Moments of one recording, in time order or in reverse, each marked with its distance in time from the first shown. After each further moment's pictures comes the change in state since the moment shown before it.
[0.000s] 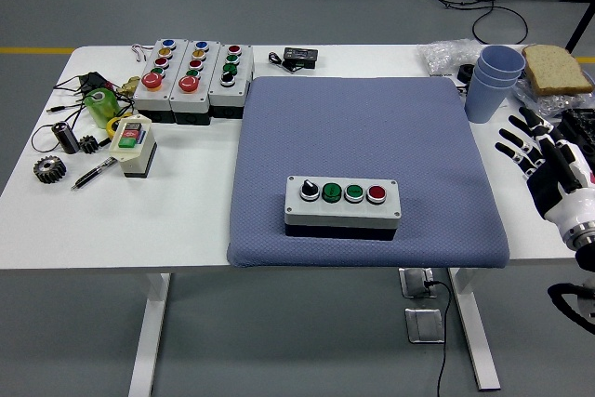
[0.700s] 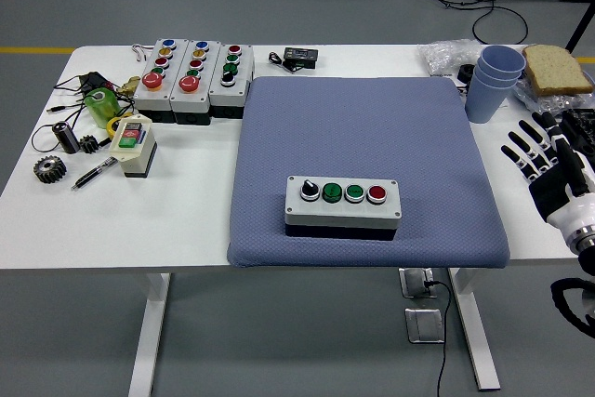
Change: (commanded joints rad) left arm -0.014 0.003 0.037 0.000 -0.033 0.003 -0.008; right arm -0.022 0.020 0.045 0.001 0.072 -0.001 -0.008
